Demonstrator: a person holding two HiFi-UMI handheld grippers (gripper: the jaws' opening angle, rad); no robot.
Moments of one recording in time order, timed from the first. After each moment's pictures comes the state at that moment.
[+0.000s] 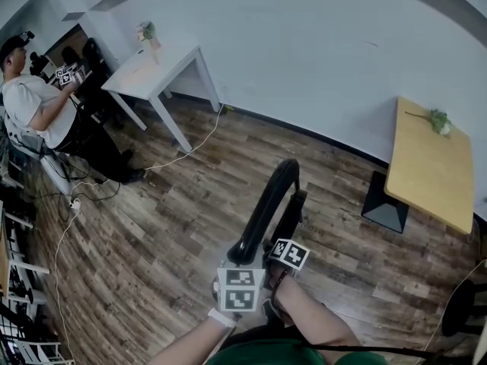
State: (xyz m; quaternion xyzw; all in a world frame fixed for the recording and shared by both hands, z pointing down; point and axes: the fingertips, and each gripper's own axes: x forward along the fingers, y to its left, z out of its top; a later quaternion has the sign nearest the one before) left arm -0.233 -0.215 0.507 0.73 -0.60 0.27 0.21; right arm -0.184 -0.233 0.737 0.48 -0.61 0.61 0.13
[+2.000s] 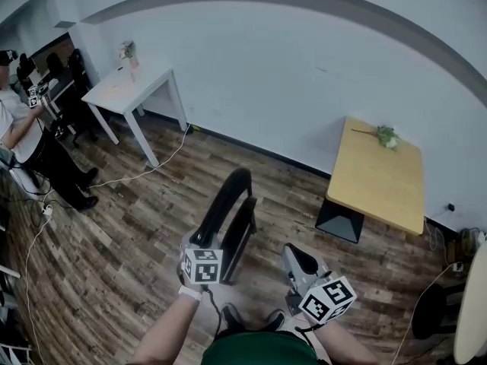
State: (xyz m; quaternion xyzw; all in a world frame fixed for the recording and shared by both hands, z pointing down) left arm -0.207 -0.197 0.506 0.70 -0.63 0.31 0.14; right arm 0.017 -0.140 0.368 0.40 -0.89 0.19 -0.05
